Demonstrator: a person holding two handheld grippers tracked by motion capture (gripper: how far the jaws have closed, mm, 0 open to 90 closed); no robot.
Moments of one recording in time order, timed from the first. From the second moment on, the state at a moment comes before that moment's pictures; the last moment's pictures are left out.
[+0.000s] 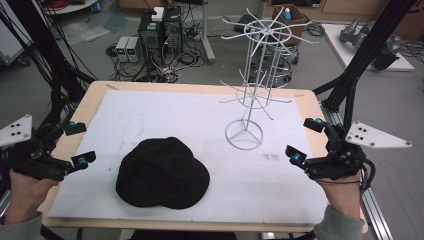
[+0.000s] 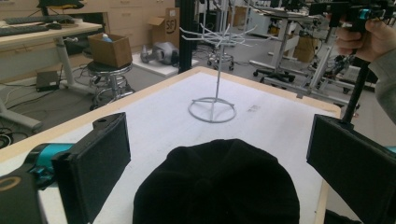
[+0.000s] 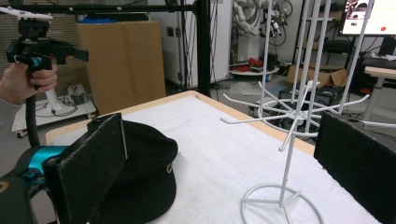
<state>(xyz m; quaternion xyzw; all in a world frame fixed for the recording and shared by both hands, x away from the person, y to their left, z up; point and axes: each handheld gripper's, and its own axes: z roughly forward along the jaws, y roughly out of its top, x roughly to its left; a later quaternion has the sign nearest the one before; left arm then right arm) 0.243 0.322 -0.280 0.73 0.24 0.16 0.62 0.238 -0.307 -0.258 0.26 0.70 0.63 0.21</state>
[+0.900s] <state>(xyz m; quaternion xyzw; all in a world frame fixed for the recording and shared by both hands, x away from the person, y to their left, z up) 0.263 0.284 -0.310 0.76 0.24 0.12 0.60 0.239 -0.298 -0.260 0.26 0.71 0.62 0.20</state>
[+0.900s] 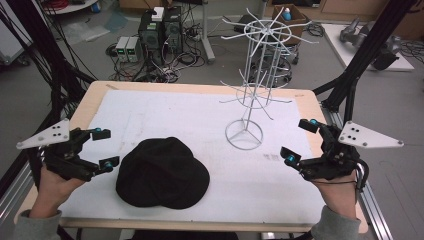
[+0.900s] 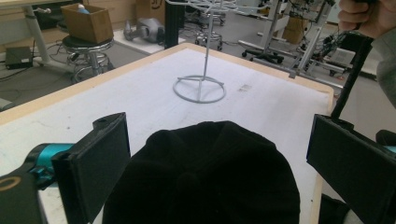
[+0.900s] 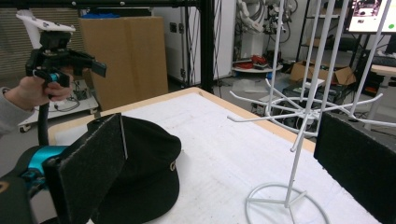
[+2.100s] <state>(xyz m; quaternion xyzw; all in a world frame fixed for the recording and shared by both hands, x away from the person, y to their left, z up) 0.302 0.244 -0.364 0.80 0.24 0.10 0.55 0.218 -0.311 -0.265 0.28 0.71 0.61 0.20</state>
